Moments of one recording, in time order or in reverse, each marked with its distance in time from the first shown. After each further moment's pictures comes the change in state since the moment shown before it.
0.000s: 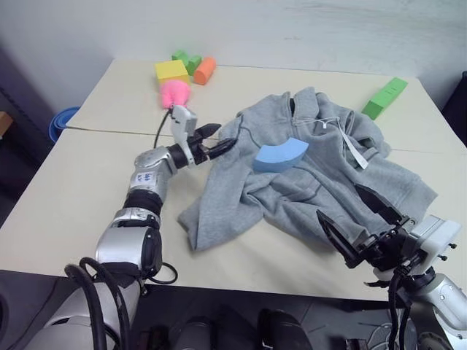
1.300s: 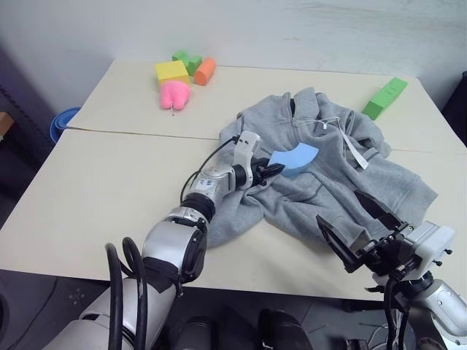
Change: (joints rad) left arm -0.088 -0.262 -0.045 0.230 0.091 0.078 0.300; right arm 0.039 0.019 0.009 0.001 -0.048 -0.022 -0.005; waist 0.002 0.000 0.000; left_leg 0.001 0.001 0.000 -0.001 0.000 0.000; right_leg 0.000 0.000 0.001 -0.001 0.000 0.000
